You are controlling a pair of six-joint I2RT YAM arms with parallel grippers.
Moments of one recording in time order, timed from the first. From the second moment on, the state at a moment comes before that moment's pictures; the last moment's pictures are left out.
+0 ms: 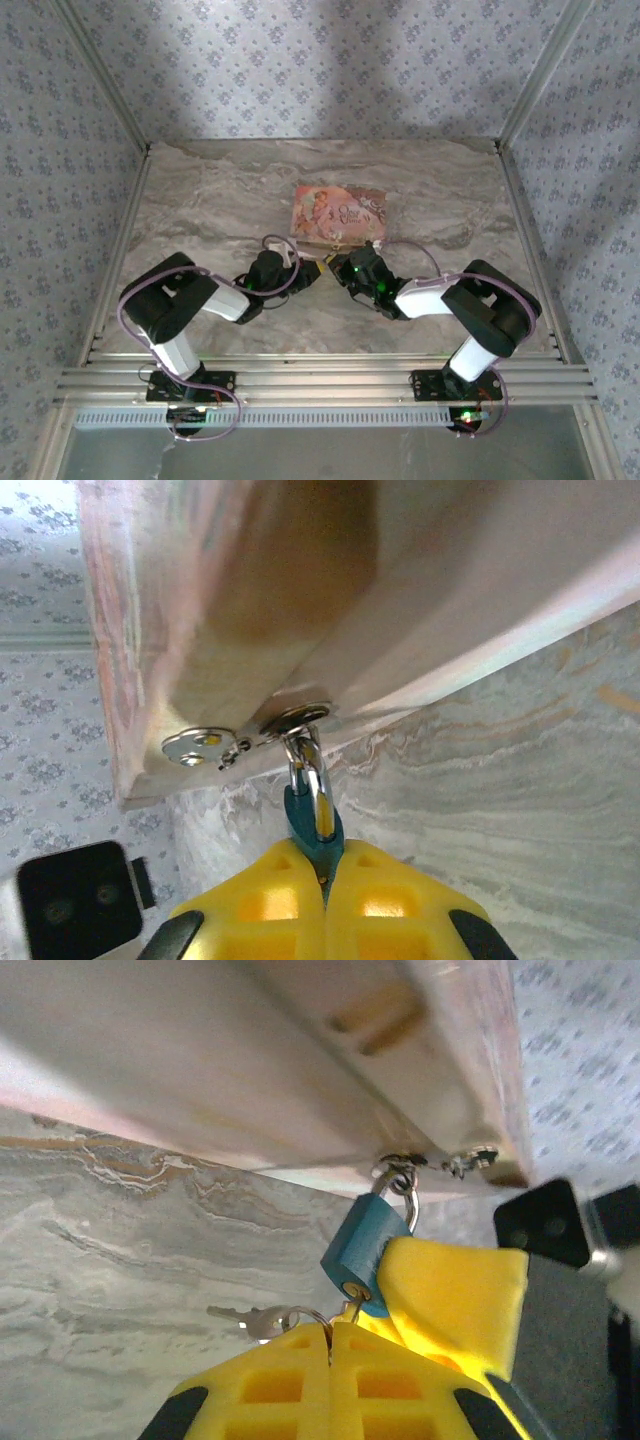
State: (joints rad) left arm -0.76 1.69 0.44 0.85 0.21 -1.07; right arm 0.80 1.61 0.52 0.59 0.06 1.47
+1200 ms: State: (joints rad) left arm -0.70 1.77 0.31 1.21 0.35 -1.37; right arm 0.84 1.61 0.48 0.68 0.01 1.54
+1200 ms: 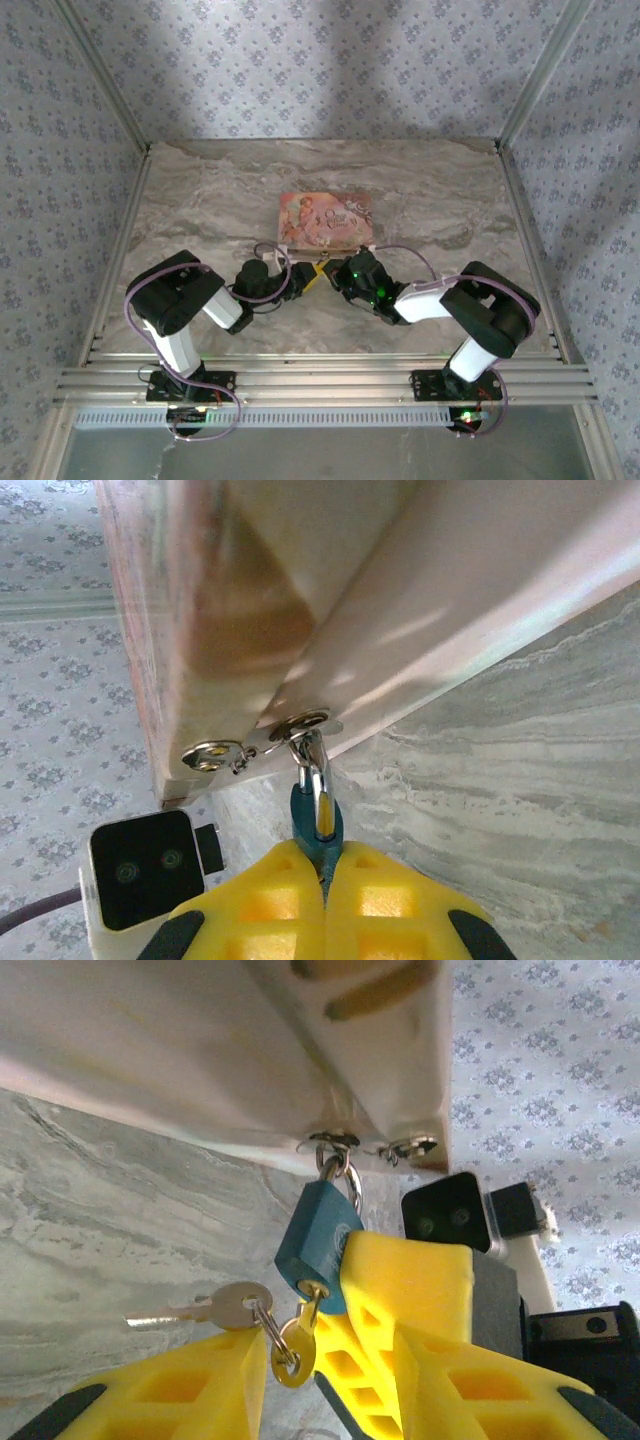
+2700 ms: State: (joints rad) left arm -0.73 1.82 0.30 1.28 0.26 -1.48; right arm 0.85 1.61 0.44 0.74 0.01 1.58
